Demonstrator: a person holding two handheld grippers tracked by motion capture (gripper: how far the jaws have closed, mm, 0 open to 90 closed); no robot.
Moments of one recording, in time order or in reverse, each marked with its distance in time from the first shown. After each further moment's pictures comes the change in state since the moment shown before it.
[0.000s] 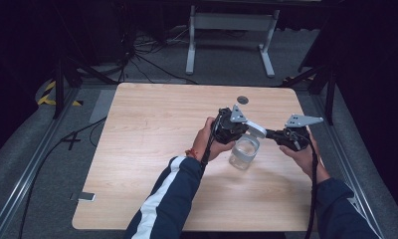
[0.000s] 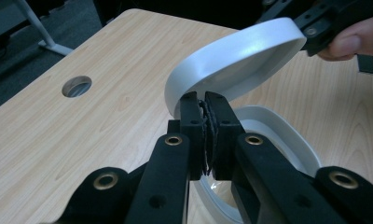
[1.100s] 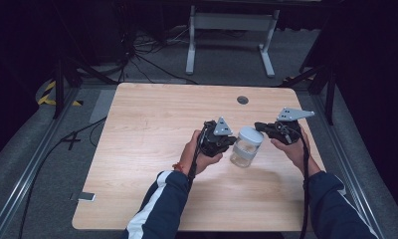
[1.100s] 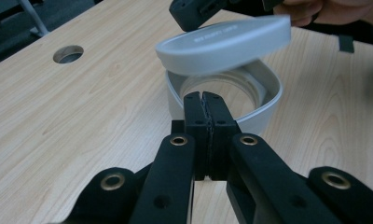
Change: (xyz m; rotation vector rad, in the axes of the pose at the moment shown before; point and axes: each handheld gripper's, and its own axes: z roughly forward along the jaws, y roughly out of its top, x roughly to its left) left arm -0.013 -0.041 -0.021 0.009 -0.021 -0.034; right arm 0.006 0.025 0.021 -0.053 0.006 -0.033
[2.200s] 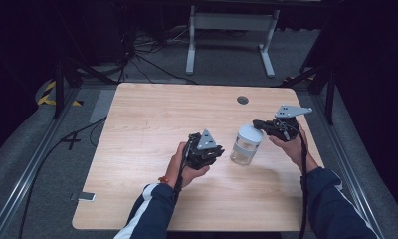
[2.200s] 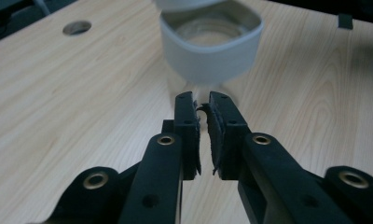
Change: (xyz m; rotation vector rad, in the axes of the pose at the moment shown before) left arm -0.008 -0.036 -0.025 -0.038 0.022 -0.039; right arm -0.005 0.006 0.006 -0.001 0.015 0.003
